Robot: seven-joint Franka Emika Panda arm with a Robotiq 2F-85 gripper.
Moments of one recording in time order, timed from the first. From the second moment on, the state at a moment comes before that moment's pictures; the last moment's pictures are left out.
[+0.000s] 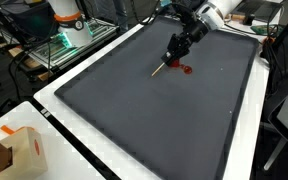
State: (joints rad) arm 0.33 0.77 -0.08 -1.44 -0.56 1.56 0.81
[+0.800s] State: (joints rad) arm 0.26 0.71 -0.06 -1.42 -0.43 1.64 0.58
